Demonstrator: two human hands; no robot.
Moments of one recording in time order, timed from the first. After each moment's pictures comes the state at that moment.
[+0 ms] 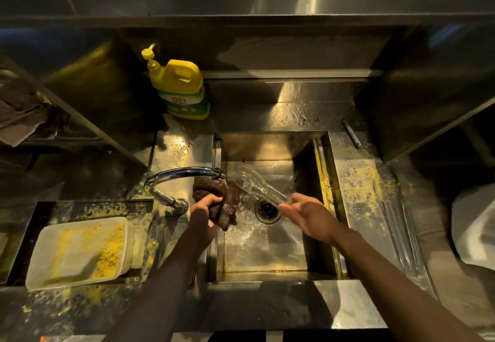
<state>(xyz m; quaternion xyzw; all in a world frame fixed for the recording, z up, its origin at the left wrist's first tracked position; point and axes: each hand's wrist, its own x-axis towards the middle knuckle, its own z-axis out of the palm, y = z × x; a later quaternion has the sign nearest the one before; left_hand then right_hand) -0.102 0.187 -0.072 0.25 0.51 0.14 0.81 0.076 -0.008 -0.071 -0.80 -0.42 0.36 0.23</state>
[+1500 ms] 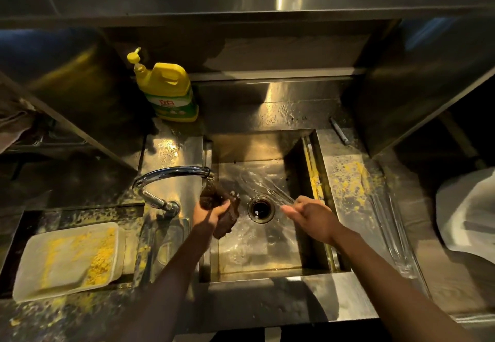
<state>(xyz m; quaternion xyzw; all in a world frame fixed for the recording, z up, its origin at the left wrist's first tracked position) -0.095 0.171 -0.112 0.44 0.55 0.14 0.69 0.083 -0.038 -0.079 -0.85 -0.40 0.31 0.16</state>
